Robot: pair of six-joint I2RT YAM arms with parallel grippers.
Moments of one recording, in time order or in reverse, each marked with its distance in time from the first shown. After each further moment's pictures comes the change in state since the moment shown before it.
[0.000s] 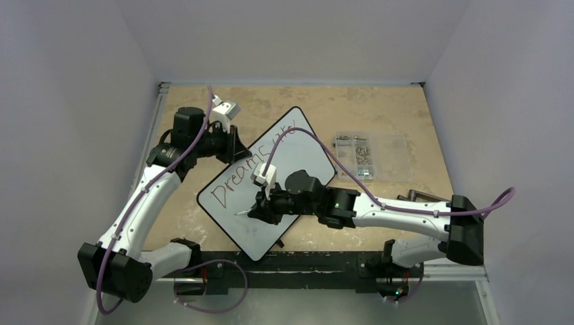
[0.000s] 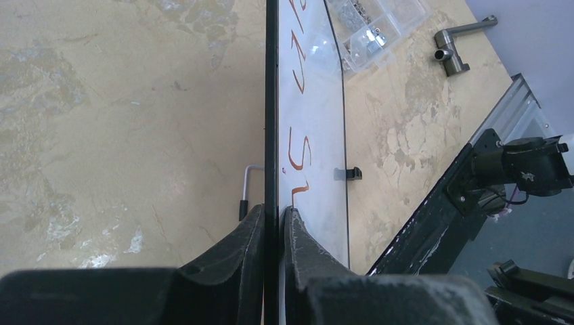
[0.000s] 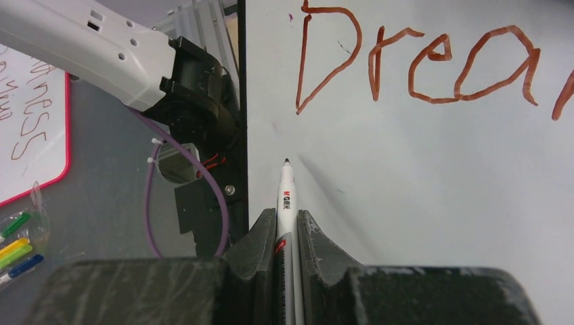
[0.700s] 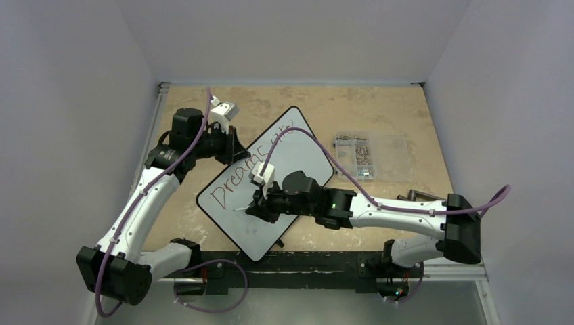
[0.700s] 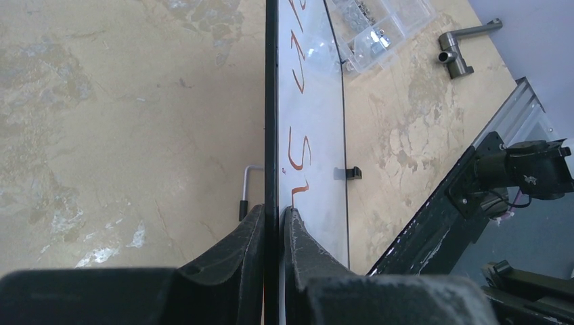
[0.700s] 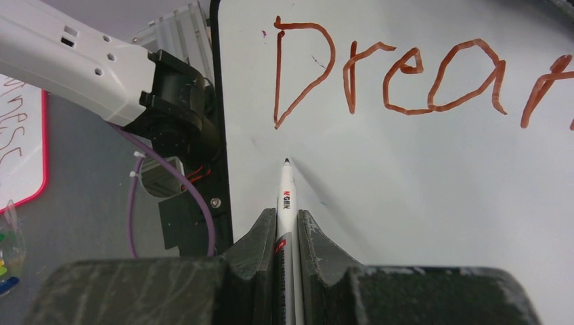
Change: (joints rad) left arm 0.000 -0.023 -0.006 -0.010 -0.021 -0.008; right arm 0.014 0.028 0.016 0.029 0.056 -0.013
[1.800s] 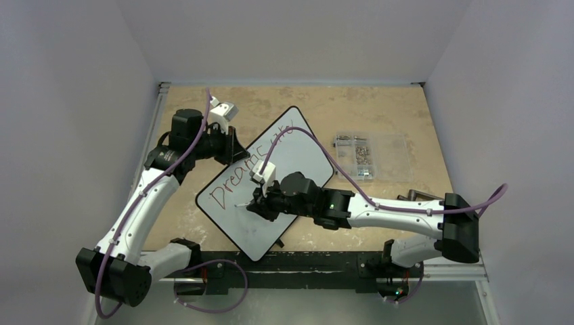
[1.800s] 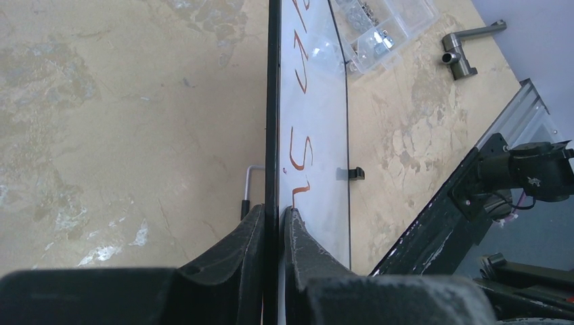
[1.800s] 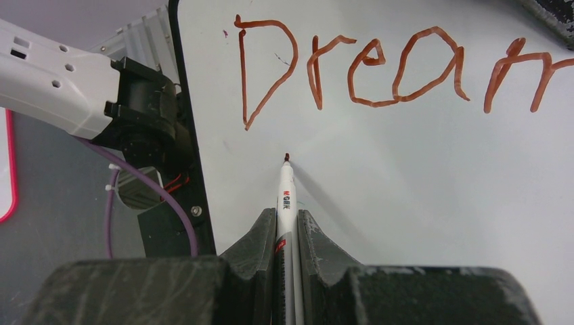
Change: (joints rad) left arm 0.000 -0.010 -0.007 0.002 -0.010 0.000; right arm 0.002 0.018 -0.002 0.001 0.094 0.013
